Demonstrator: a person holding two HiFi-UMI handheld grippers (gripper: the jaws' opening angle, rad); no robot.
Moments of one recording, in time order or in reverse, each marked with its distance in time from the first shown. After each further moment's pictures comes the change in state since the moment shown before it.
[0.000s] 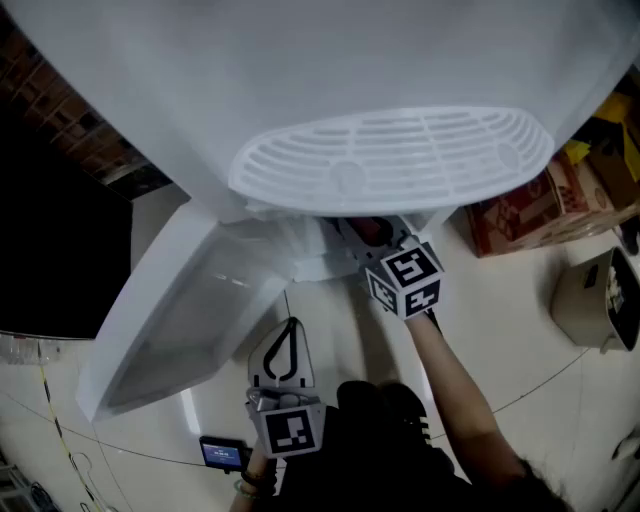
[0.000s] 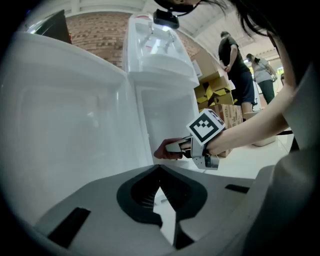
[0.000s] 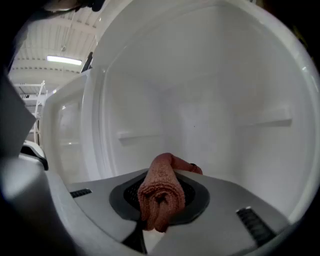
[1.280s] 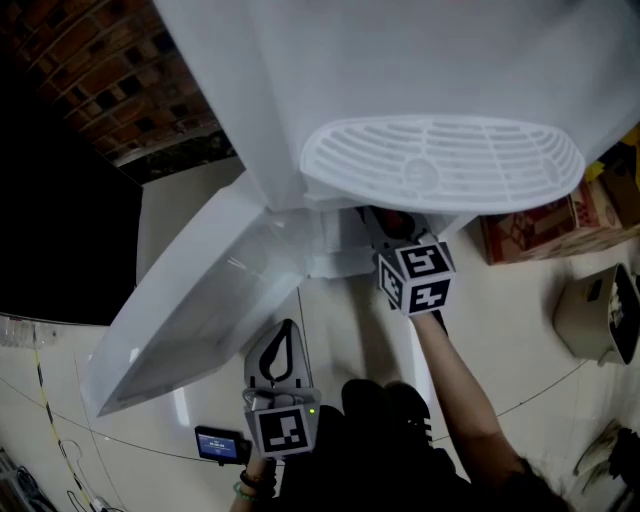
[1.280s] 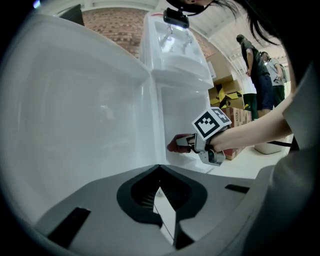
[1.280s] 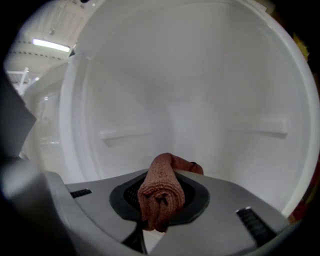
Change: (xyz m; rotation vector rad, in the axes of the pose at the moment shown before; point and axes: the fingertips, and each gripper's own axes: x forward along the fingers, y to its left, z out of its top) left arm -0.011 0.031 -0.021 -0.154 0.032 0.067; right arm 0.004 -0.020 0.008 0.005 0.052 -0.176
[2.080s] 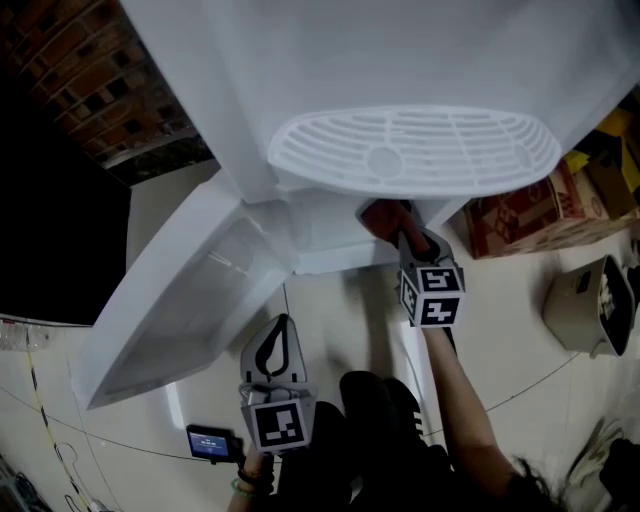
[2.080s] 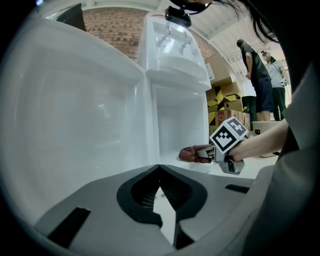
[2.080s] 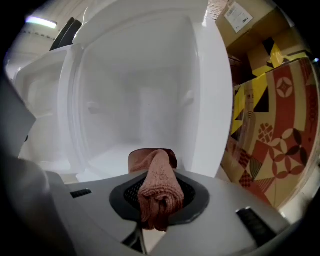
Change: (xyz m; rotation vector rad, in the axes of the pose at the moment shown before) left arm 0.002 -0.017 0.003 -0.012 -0.008 -0.022; right arm -0.070 -0.076 -0.072 -0.004 0.166 -0.249
